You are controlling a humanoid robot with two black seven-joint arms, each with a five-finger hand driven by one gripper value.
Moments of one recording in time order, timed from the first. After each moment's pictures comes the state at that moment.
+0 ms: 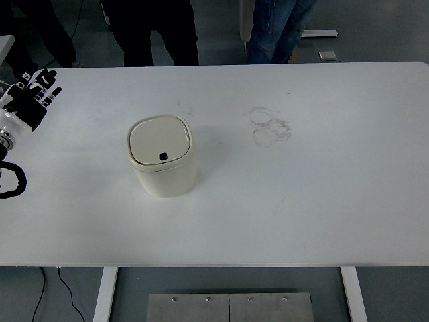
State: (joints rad) left arm -0.68 0.52 -0.87 -0.68 -0.08 -0.24 -0.14; right arm 0.04 0.00 0.28 0.02 -0.32 -0.03 0.02
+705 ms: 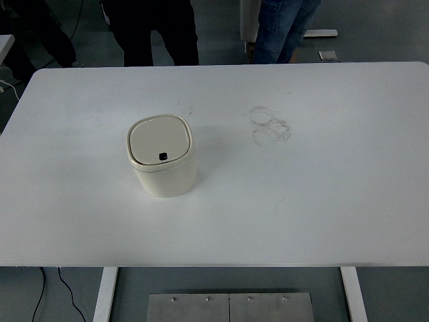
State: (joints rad) left arm -0.75 0.73 -0.87 -0.67 -0.09 -0.26 -0.16; right arm 0.04 0.00 0.28 0.02 -0.32 -0.03 0.02
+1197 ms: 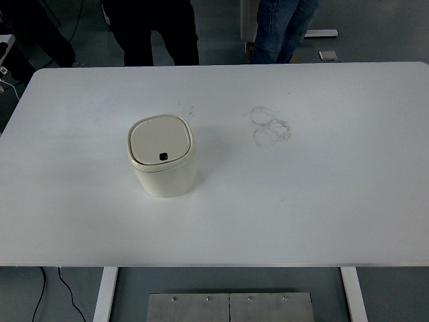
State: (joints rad) left arm -0.73 0.63 -0.88 -0.68 -0.09 -0.26 -0.17; right arm 0.04 0.00 0.28 0.02 -0.32 -0.03 0.02
